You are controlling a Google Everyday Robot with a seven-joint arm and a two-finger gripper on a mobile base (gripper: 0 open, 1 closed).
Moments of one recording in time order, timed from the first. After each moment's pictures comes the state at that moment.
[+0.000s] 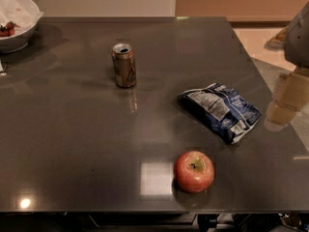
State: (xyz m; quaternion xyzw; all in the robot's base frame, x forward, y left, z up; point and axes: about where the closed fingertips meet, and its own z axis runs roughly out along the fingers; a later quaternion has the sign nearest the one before) arm 0.438 -0.217 0.976 -0.60 0.78 -0.03 0.16
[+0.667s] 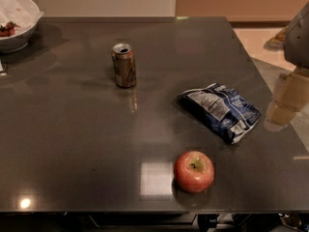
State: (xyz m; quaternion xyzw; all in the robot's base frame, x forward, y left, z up) arm 0.437 -0.215 0.975 -0.61 0.78 -0.03 0.16
